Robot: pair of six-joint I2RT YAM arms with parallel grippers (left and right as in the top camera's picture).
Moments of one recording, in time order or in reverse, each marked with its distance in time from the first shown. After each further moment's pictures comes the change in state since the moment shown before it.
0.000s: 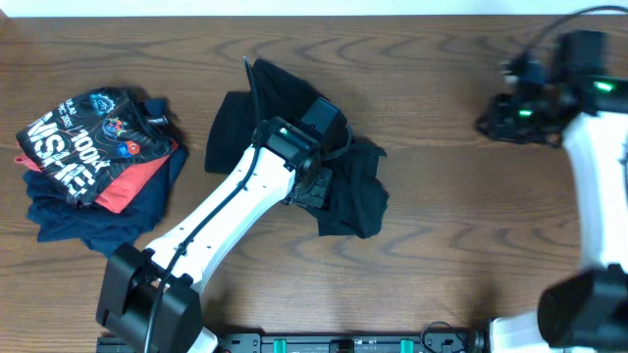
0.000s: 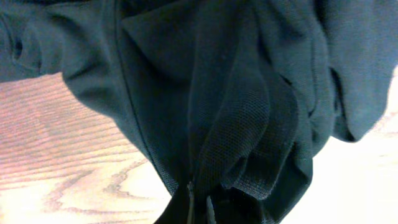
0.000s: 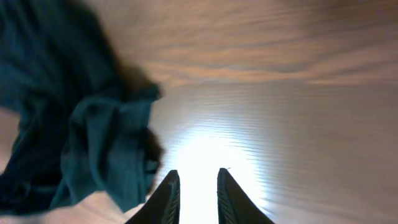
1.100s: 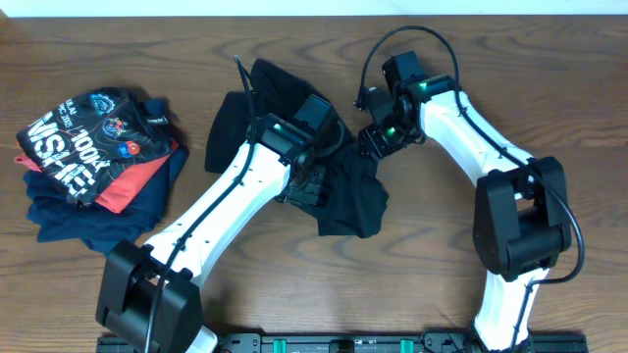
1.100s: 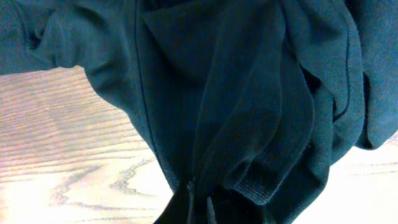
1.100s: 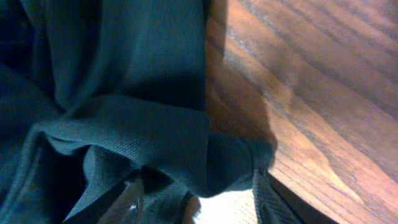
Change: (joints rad) left arm 0.029 0.004 -0.004 -0.008 -0.008 -0.003; right arm 0.397 0.381 0.000 0.268 0.054 -0.212
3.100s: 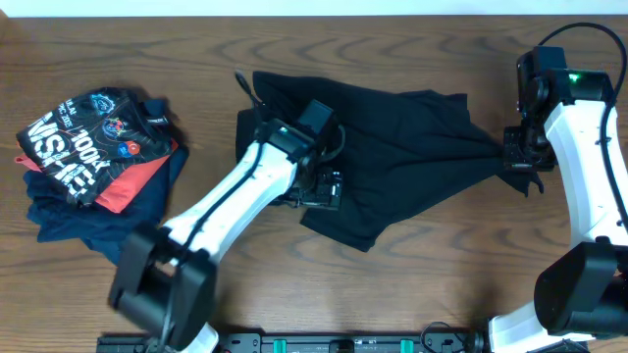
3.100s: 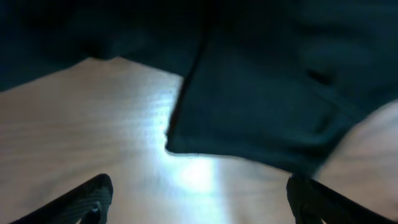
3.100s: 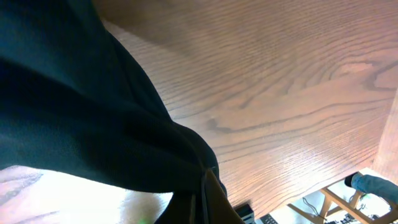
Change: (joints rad) left arm 0.007 0.085 -0.080 0.146 0.179 -0.141; right arm -0.398 -0.344 -0.009 -0.498 0.643 0.294
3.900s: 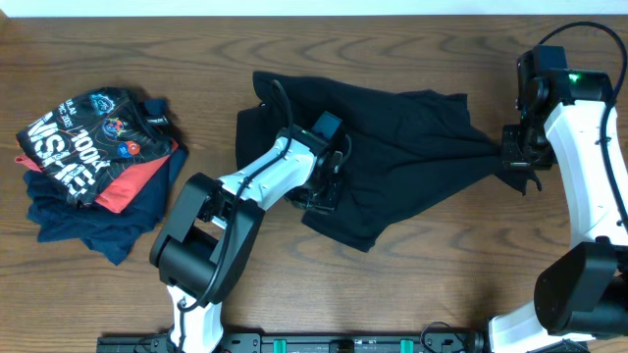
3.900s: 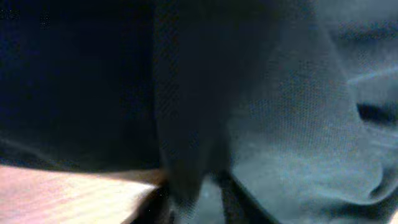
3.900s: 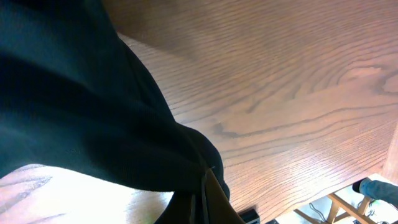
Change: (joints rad) left arm 0.000 0.218 -0.013 0.158 0.104 0.159; right arm 0.000 0.000 -0.001 0.012 -0.019 0.000
